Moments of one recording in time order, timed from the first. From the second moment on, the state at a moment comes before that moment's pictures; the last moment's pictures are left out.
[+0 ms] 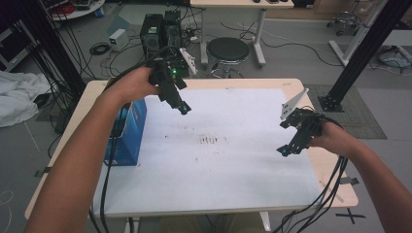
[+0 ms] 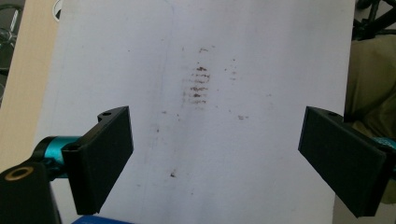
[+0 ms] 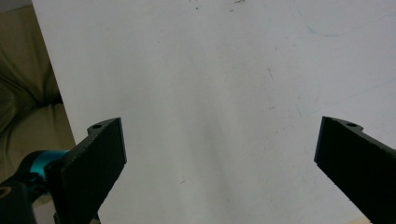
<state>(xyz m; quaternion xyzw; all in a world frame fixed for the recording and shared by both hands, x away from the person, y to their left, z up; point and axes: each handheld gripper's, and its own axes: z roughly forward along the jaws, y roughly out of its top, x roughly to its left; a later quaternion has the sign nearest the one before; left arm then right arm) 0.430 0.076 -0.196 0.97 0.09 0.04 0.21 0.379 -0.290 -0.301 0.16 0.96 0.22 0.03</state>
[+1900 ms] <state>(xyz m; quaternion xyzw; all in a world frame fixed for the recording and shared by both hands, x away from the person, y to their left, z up) 0.433 0.039 -0.221 0.98 0.06 0.03 0.18 0.387 -0.273 -0.303 0.15 0.96 0.23 0.03</state>
